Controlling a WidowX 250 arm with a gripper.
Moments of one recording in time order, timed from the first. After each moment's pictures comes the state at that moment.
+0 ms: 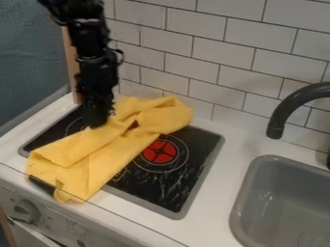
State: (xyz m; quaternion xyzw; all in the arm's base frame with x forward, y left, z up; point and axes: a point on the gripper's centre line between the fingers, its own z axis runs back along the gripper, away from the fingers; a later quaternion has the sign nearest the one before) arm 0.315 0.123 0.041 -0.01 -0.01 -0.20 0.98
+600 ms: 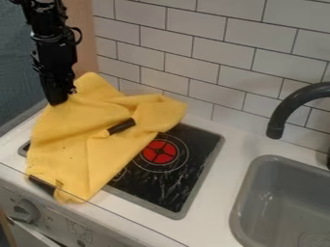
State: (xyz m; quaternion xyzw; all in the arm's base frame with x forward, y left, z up) arm 0.316 0.191 0.062 0.07 -0.04 -0.14 0.99
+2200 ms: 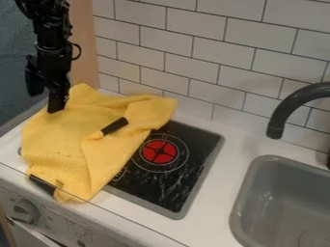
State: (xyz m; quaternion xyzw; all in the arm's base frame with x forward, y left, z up) arm 0.338 0.232 0.033 0.14 0.01 -0.10 0.99
